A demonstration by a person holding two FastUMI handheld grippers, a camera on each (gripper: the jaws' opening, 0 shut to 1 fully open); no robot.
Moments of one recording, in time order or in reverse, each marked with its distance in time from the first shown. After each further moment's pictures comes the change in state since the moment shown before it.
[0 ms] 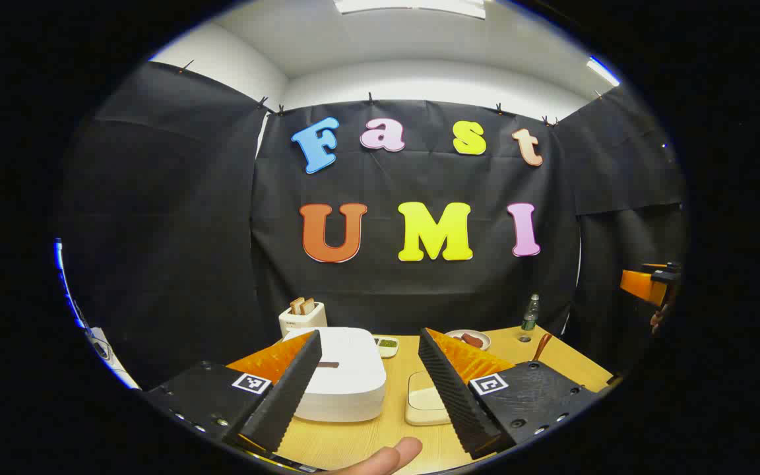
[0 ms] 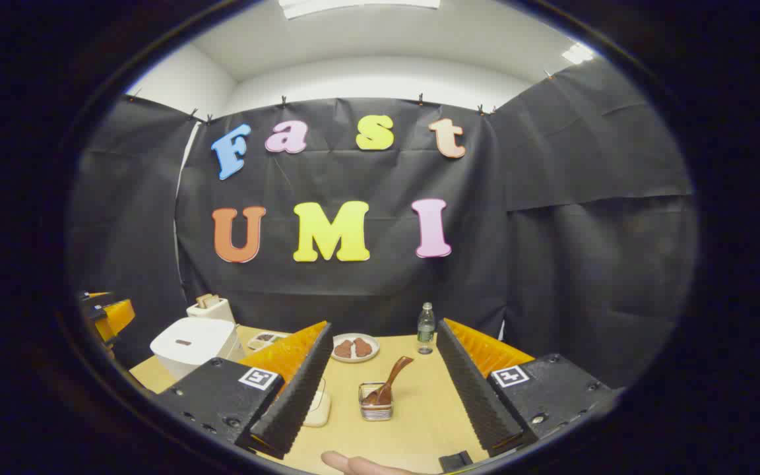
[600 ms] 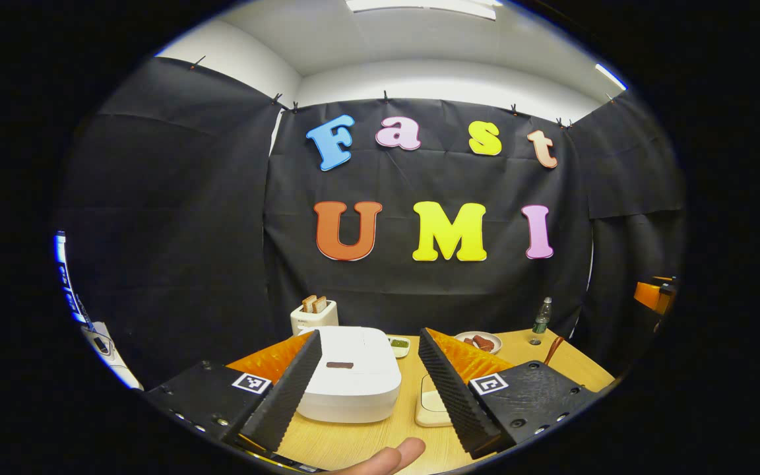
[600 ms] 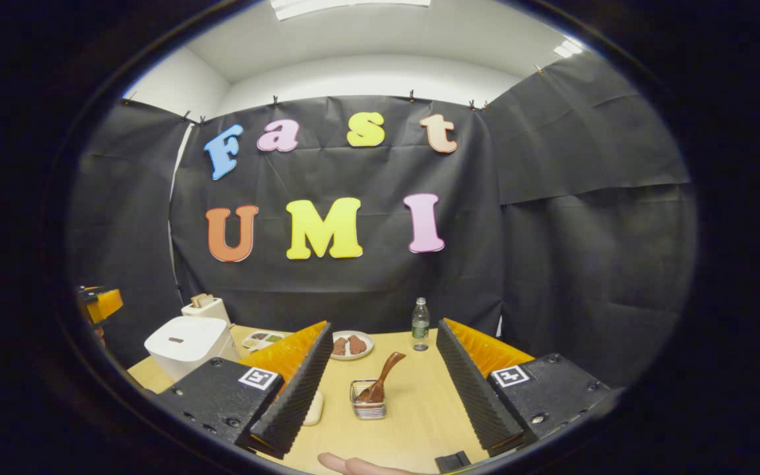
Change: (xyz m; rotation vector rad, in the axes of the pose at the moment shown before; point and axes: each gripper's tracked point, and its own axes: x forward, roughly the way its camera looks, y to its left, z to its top) left arm 0.005 0.022 0.002 -0.024 -0.018 0.052; right arm 0.010 -0.023 -0.017 0.020 -0.002 -0.009
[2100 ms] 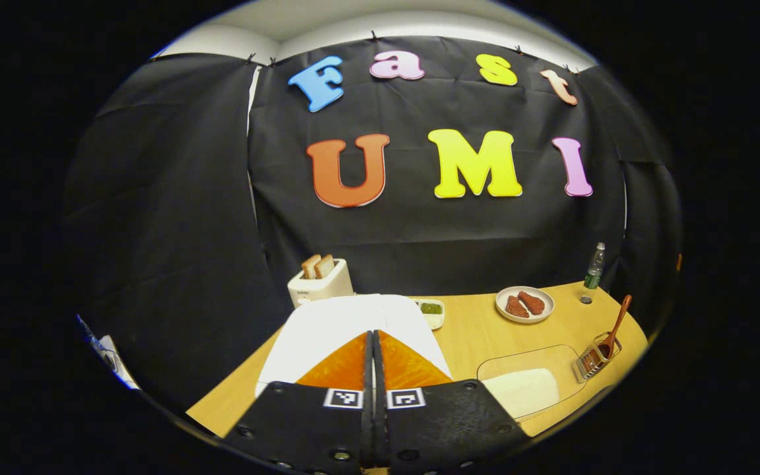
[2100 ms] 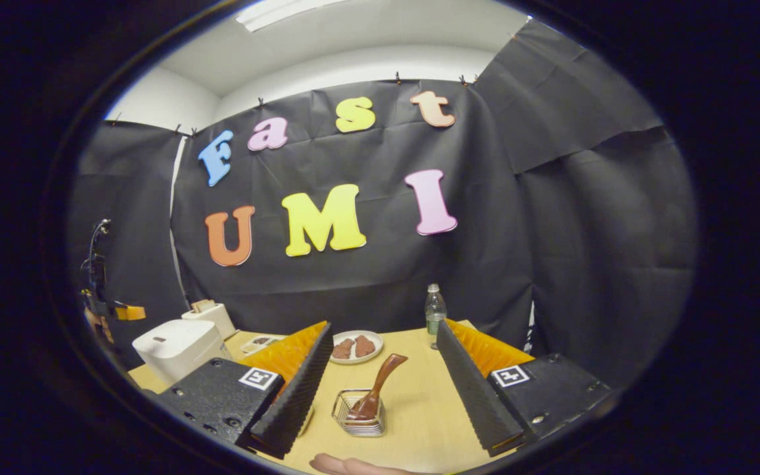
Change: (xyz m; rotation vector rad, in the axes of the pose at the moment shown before) left arm 0.154 0.030 -0.110 0.074 0.291 0.043; right arm 0.113 -0.045 -0.070 0.100 -0.009 0.108
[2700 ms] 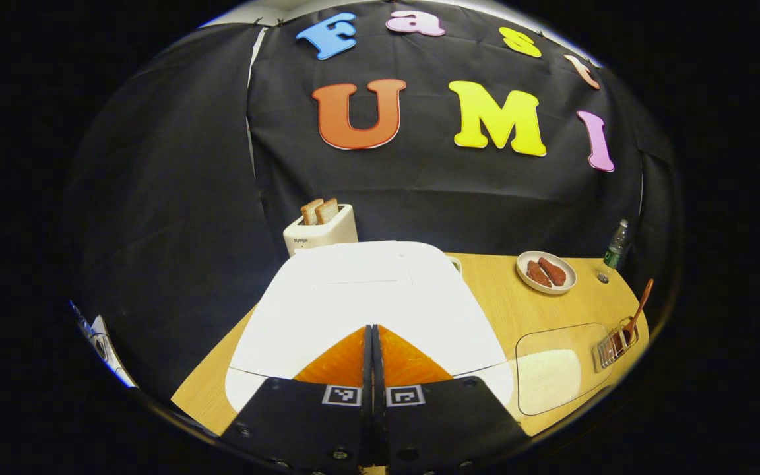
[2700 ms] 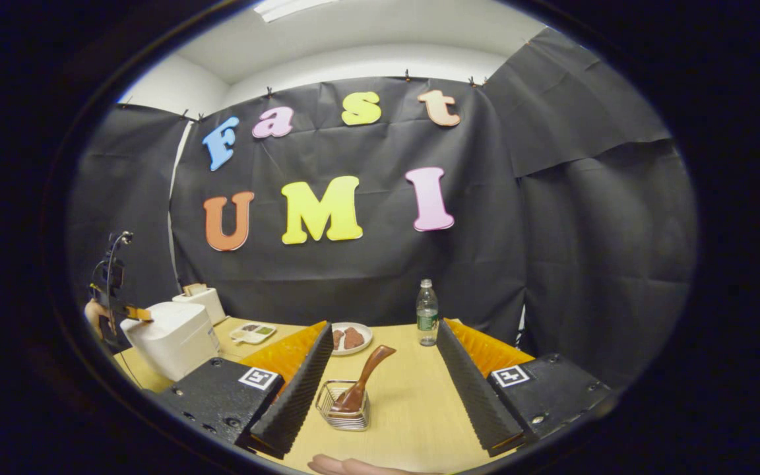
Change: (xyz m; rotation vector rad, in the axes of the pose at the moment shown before) left arm 0.049 0.023 -0.057 -0.024 0.162 0.016; right arm -0.008 -0.005 -0.015 -0.068 0.023 -0.023
